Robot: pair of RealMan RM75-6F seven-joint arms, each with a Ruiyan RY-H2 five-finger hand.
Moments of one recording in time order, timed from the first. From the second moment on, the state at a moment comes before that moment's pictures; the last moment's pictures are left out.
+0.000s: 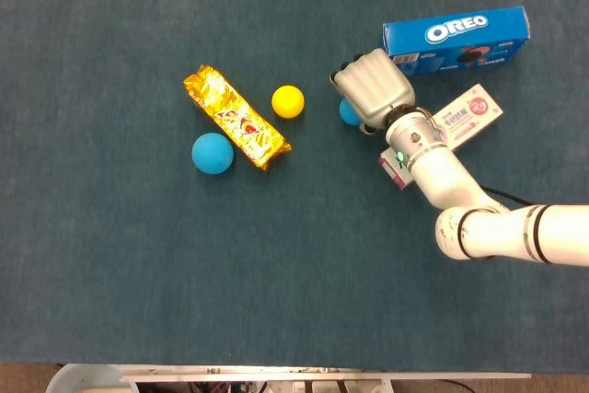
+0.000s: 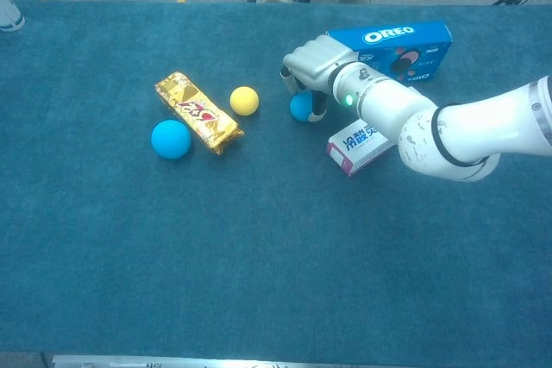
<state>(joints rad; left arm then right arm) 0.13 -1.00 0.08 -1.59 1.57 1.60 -0.36 1.15 -1.74 0.10 -1.30 -0.55 0.86 -0.85</state>
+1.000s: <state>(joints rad) 0.15 -0.99 0.08 -1.58 1.57 1.63 -0.37 1.18 -1.75 0.14 -1.44 -0.59 0.89 -0.85</state>
